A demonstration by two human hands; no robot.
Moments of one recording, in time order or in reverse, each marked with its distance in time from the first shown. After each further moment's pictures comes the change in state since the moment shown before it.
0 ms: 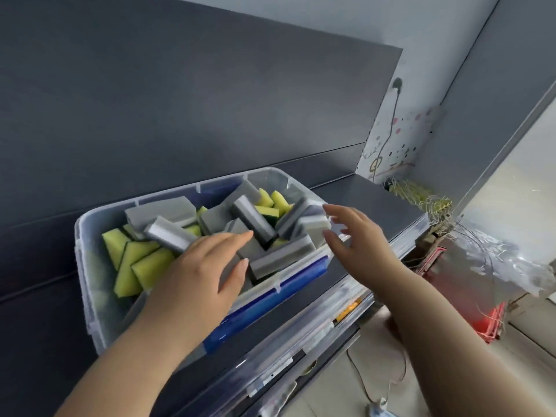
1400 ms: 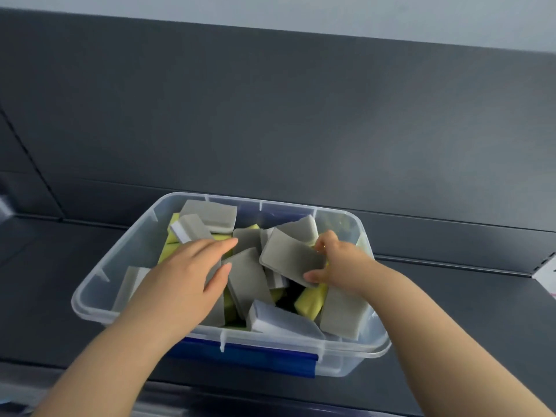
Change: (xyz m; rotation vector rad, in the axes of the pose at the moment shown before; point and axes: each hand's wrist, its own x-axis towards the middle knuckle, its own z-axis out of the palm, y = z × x) left_hand 0.054 0.048 0.059 0.517 0.195 -0.711; right_hand 0.182 0.058 0.079 -0.082 -0.805 -0.377
